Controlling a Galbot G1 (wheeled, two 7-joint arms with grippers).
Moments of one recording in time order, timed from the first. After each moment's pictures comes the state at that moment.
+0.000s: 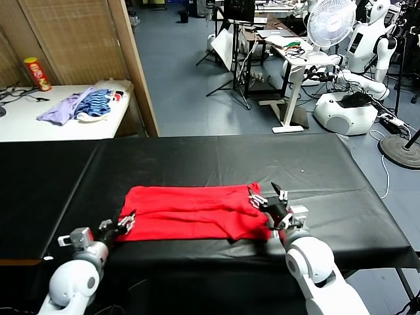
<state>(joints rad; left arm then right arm) 1.38 -1.17 -0.61 -1.91 -0.64 0.47 -0.13 -1.18 1.23 0.33 1.97 0.39 -0.43 0.13</state>
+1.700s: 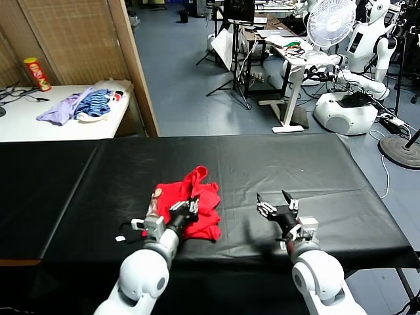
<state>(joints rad) 1.23 -1.36 -0.22 -2.04 -0.41 0.51 -0.18 -1.28 1.27 0.39 2.04 0.34 -0.45 0.13</state>
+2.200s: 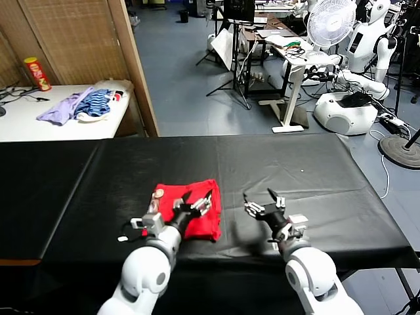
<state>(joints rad) 1.24 -1.38 -0.27 -2.08 -0.54 0.46 -0.18 -1.18 1.25 0.24 1.98 0.37 -0.44 0.05</state>
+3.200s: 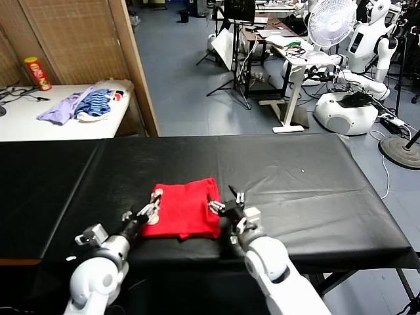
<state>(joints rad) 1.35 -1.33 -0.59 -1.96 -0.85 0.42 -0.12 -1.10 1.32 0.16 1.93 0.48 -0.36 0.11</state>
